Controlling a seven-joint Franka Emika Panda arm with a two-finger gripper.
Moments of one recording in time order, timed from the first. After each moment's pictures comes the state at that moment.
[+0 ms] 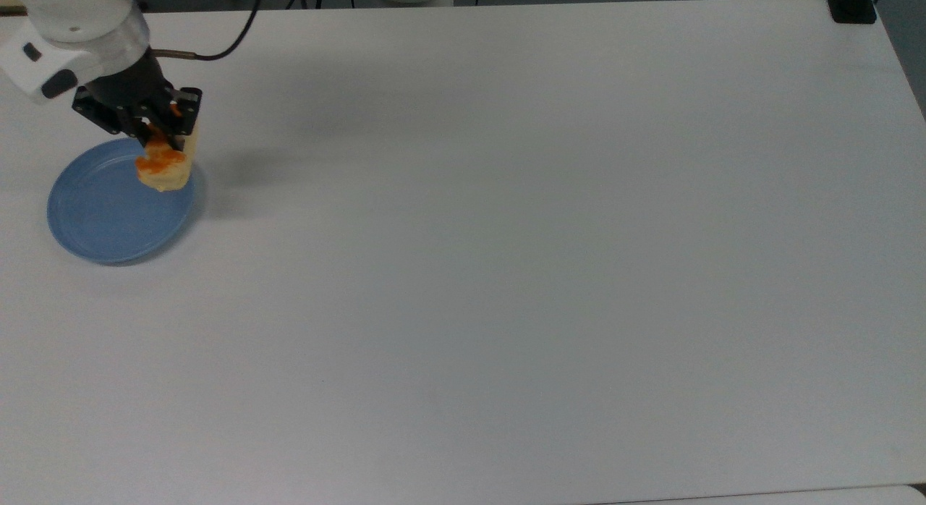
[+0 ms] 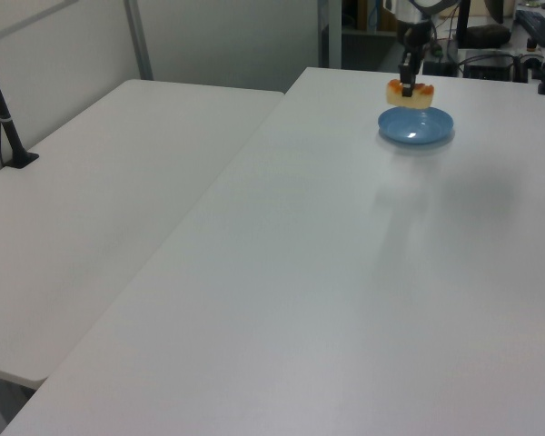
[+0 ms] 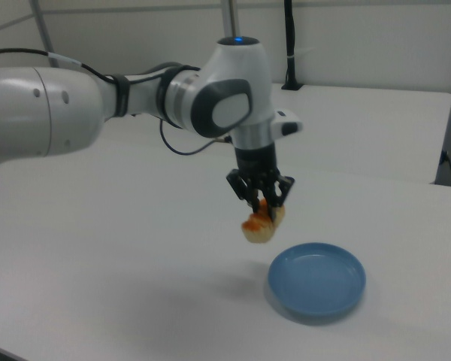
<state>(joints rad) -0.46 0.34 0.09 -1.55 -0.08 1.92 -0.40</state>
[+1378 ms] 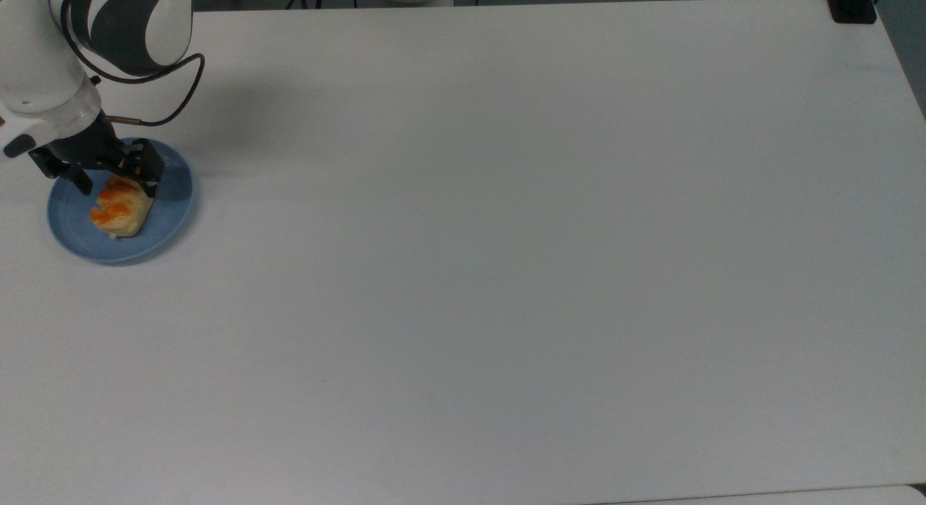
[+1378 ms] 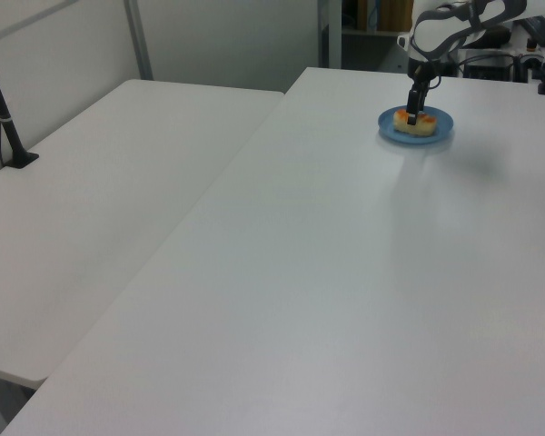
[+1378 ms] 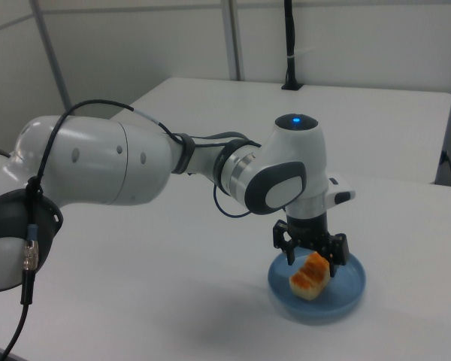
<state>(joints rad) -0.57 0.54 0.08 -1.55 -0.07 2.17 -0.49</state>
